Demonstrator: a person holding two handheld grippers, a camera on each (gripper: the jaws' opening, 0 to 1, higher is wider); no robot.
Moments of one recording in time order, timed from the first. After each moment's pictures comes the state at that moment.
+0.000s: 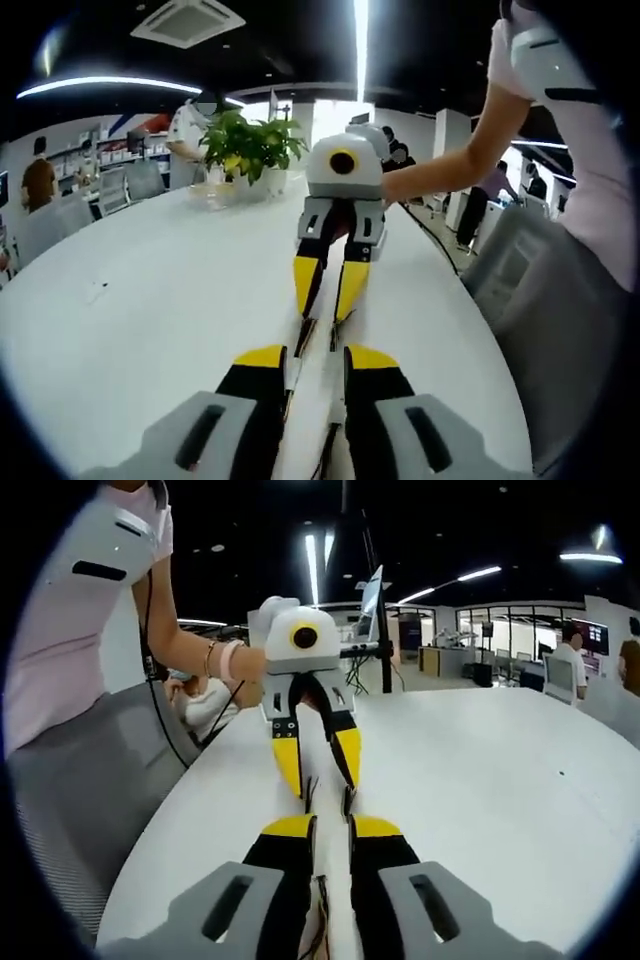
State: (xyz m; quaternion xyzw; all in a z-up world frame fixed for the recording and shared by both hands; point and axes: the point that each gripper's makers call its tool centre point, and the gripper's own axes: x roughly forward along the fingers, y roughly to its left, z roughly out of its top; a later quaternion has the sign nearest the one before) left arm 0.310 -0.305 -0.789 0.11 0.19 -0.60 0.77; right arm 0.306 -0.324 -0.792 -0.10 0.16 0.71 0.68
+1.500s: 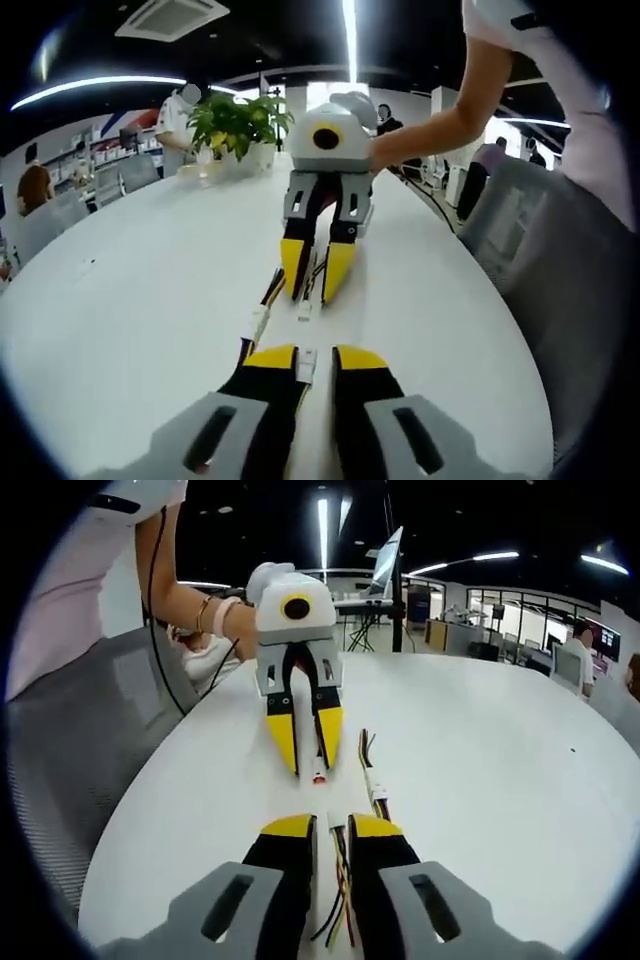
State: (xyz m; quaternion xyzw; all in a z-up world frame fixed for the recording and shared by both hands) left arm 0.287 -0.298 -0.842 0.15 0.20 -0.59 0.77; right arm 0.291 -0.330 -0.842 -0.17 0.19 0.70 0.67
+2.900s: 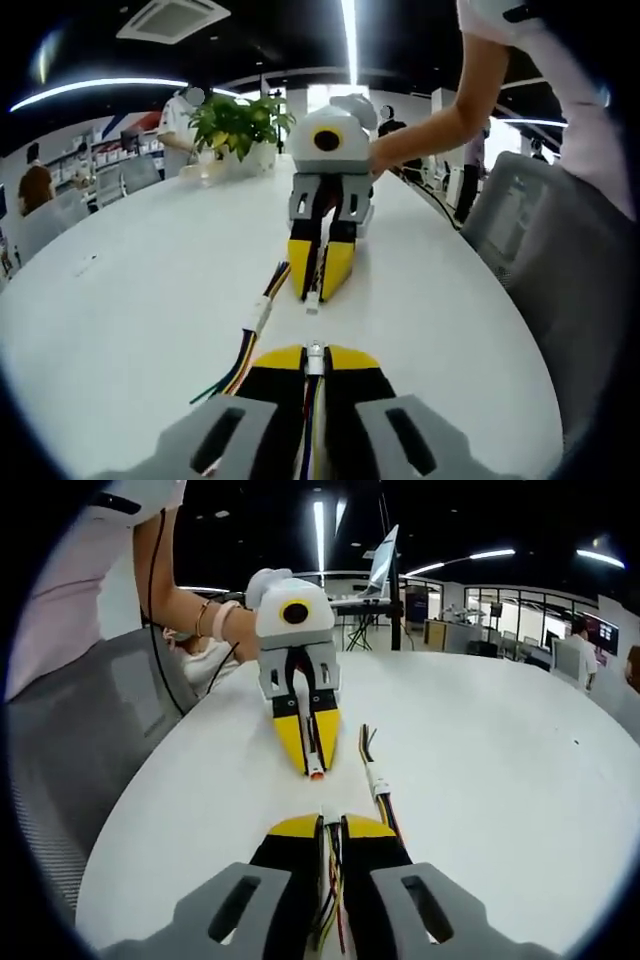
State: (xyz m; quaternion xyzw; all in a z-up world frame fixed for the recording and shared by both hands) left arm 0.282 -0.301 -0.841 0.15 0.19 -0.59 0.77; right arm 0.286 -0.328 -0.847 -0.16 0.19 0.69 0.67
